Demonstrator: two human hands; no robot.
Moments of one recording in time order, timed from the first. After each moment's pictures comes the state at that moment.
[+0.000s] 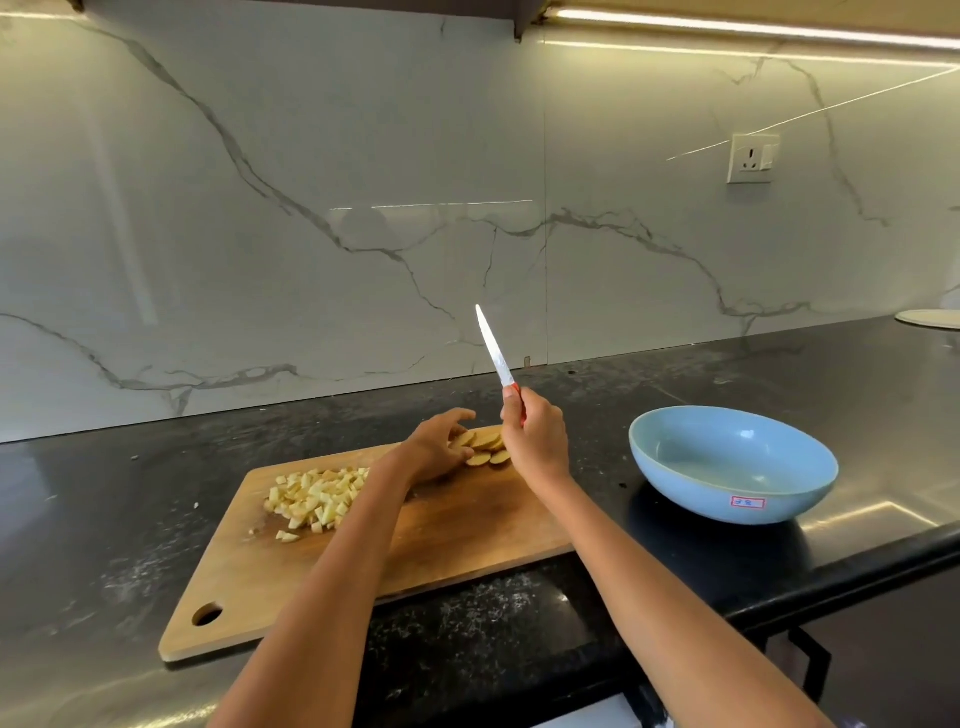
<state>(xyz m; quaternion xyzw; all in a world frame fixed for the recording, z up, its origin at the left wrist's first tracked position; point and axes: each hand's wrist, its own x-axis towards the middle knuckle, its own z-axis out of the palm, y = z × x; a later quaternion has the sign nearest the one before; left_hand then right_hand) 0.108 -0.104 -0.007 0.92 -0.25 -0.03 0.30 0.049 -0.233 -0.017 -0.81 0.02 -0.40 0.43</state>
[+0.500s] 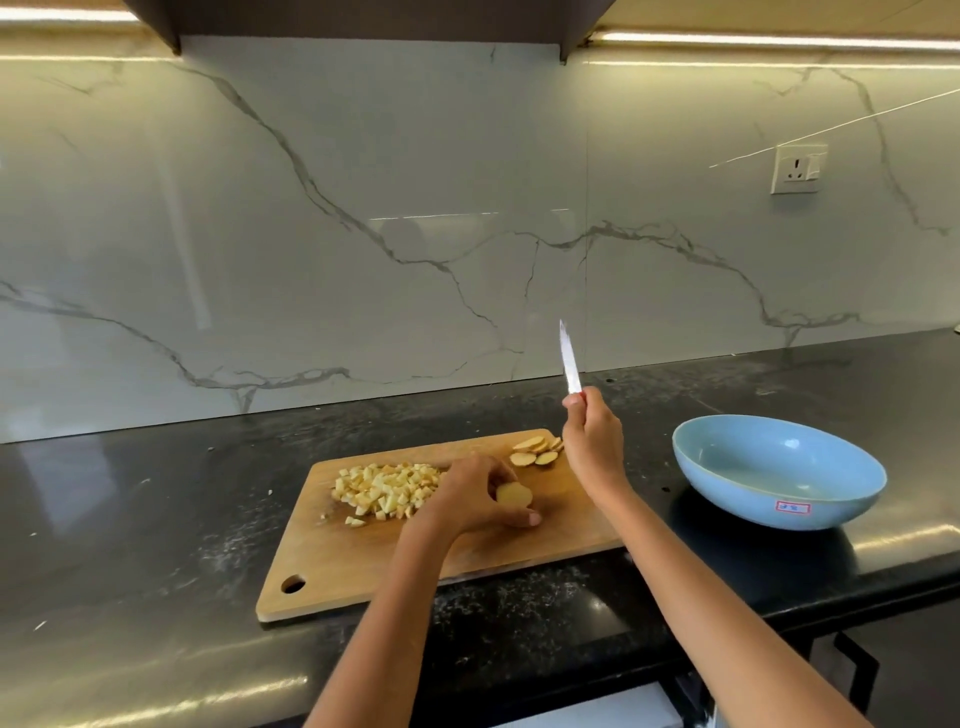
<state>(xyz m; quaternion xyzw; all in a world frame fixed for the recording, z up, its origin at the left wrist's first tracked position) 0.027 -0.068 -0.017 0.91 -0.28 0.02 0.30 0.024 -0.231 -0.007 -0.79 0.04 -0.38 0.48</state>
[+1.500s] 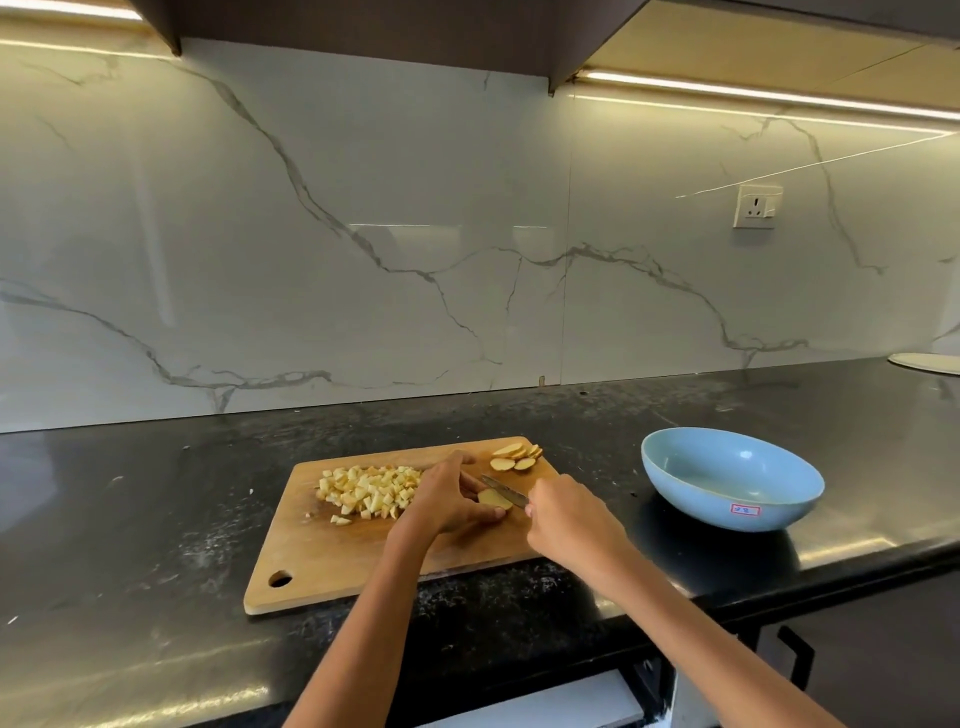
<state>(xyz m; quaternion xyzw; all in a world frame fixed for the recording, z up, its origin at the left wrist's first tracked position) 0.015 -0.065 -0.015 0.89 -0.20 0.01 0.41 -0.075 -0.196 0.005 -0.98 0.04 -0.10 0.14</state>
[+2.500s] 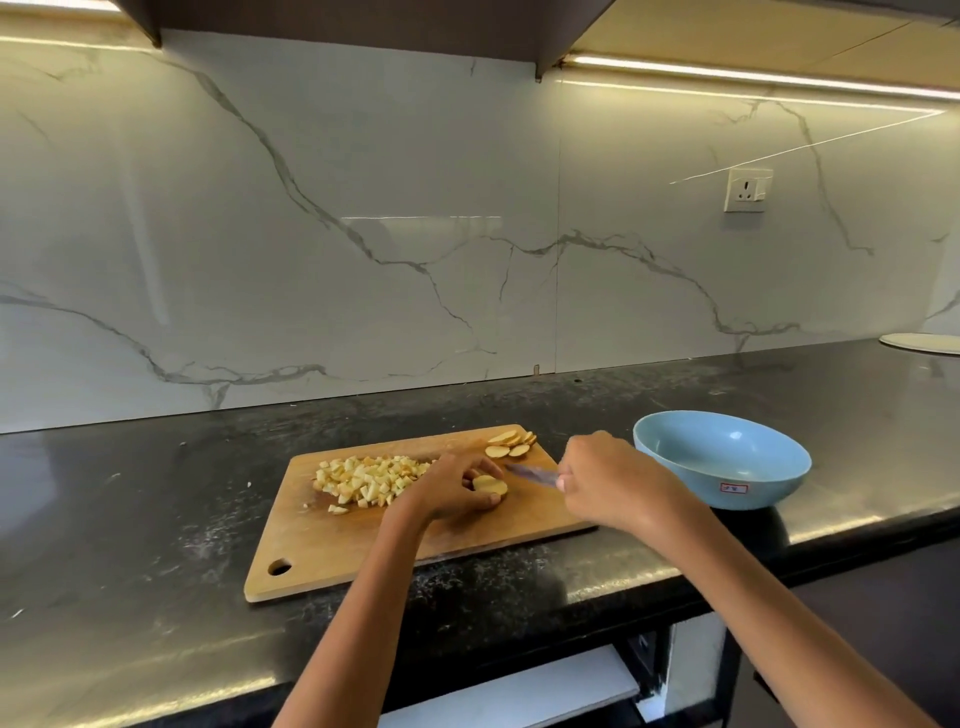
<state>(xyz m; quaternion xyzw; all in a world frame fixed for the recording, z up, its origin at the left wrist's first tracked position) 0.011 -0.065 -0.005 0.90 -0.31 -0.05 0.31 -0.117 -0.219 0.055 -1.00 0.01 -0.06 0.06</state>
